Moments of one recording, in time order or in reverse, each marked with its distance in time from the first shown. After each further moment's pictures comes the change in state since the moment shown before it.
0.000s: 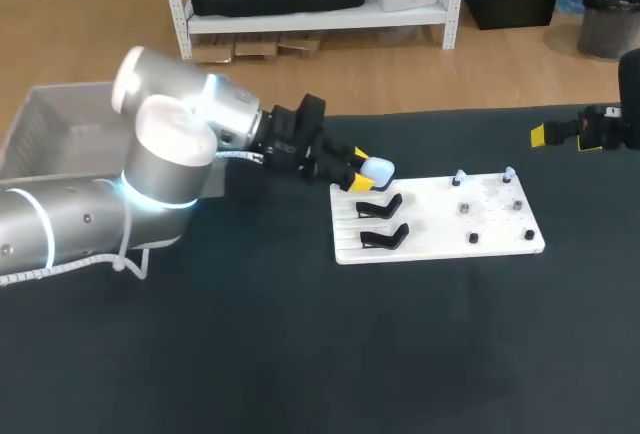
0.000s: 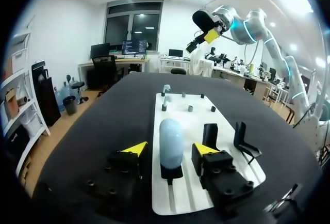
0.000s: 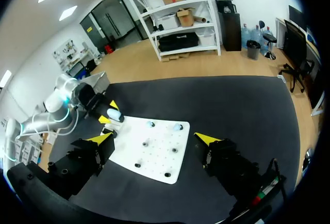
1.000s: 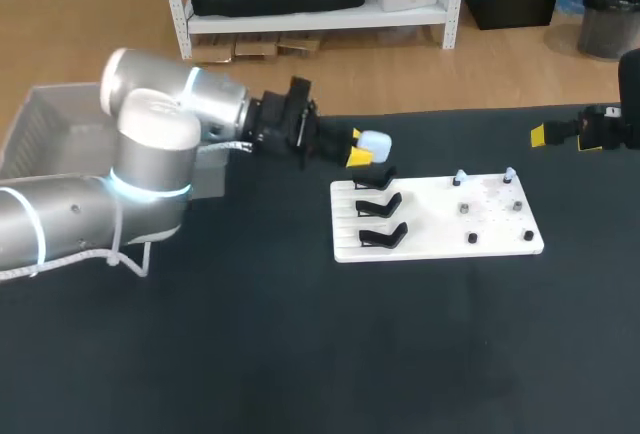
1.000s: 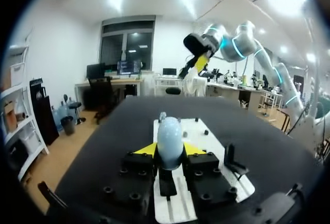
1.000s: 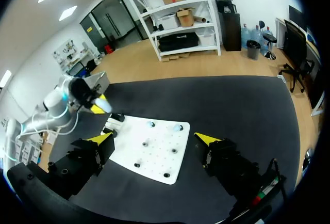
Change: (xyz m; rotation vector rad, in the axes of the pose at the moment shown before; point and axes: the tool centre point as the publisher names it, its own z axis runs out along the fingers) left arm -0.049 -0.005 -0.025 0.033 -0.182 0.084; right arm 0.000 0.000 0.000 0.000 0.000 0.000
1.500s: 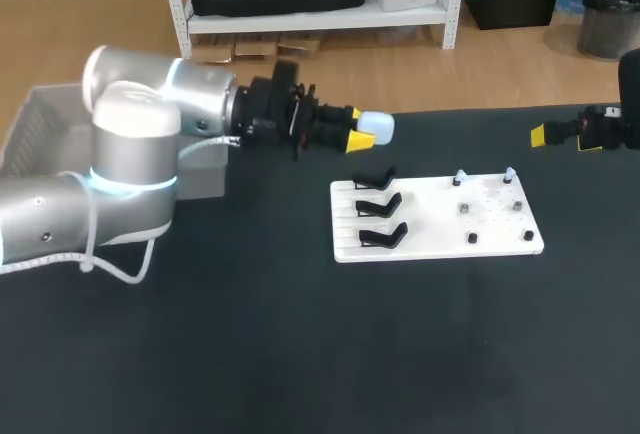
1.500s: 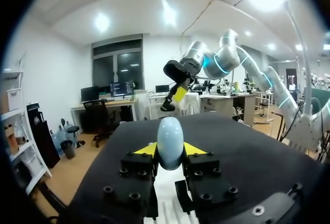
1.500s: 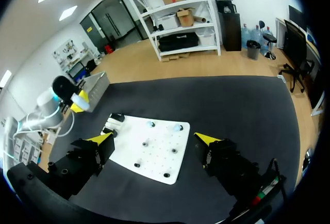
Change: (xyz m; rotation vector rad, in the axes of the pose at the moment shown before) left arm -0.056 -0.038 -0.011 0.018 -0.111 0.101; right arm 0.000 0.000 0.000 0.000 0.000 0.000
